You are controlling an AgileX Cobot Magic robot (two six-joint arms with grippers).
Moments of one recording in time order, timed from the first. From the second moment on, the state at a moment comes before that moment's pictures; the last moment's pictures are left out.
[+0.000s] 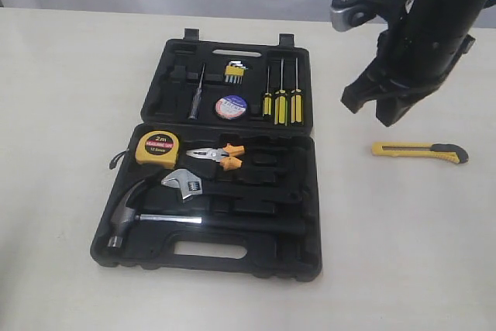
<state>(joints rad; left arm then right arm) -0.10 0.00 0.01 0.02 0.27 -0.18 0.25 1.68 -1.31 -0.04 1.20 -0.21</state>
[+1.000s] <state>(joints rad) -0.10 0.00 0.01 0.02 0.27 -0.18 0.01 1.81 -1.31 -0.02 1.09 -0.86</state>
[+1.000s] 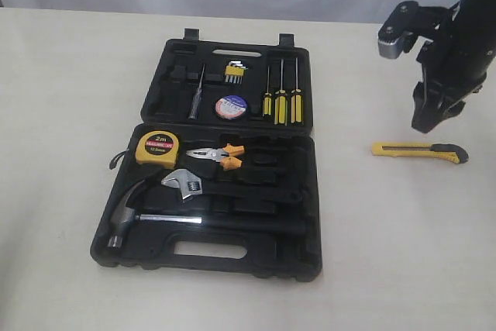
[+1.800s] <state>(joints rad) -0.10 0.00 0.01 0.02 0.27 -0.18 0.01 2.09 -1.31 -0.24 0.88 -0.87</state>
